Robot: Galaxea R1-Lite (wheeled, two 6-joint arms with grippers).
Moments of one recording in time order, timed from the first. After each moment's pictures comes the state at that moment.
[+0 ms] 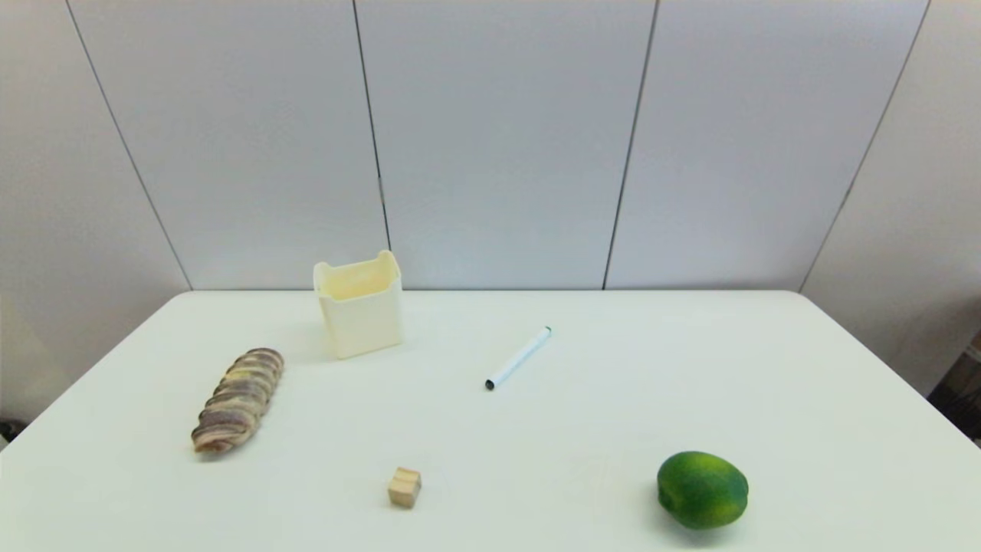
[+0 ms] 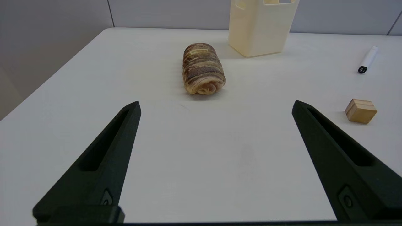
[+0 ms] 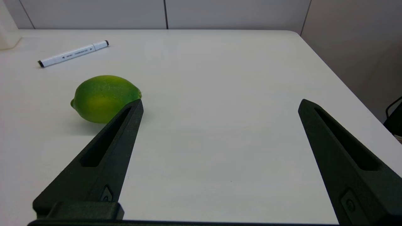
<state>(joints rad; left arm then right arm) 0.01 0.00 0.00 -0.01 -0.01 0.00 0.00 0.00 0.00 0.00 0.00 0.00</state>
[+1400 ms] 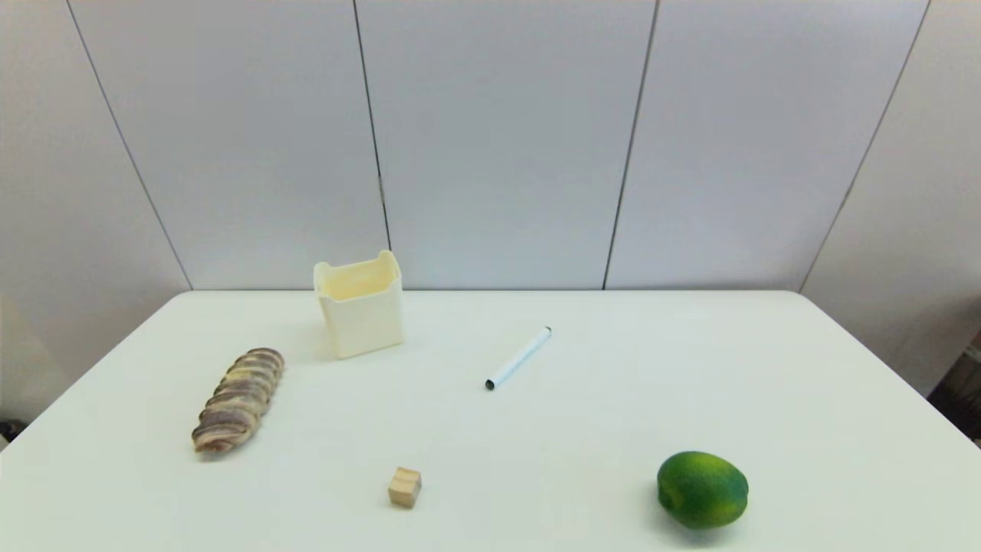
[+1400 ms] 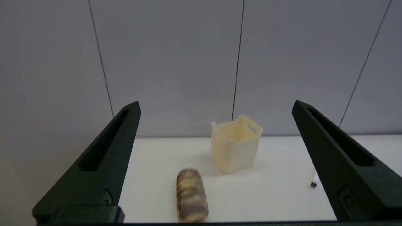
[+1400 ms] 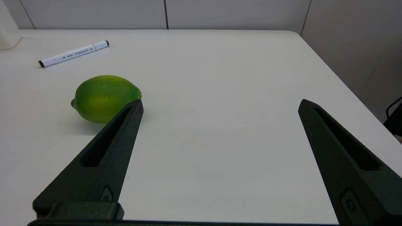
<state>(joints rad) -0.01 0.60 -0.81 -0.01 -0.06 -0.01 0.00 0.00 0.00 0.00 0.00 0.00</state>
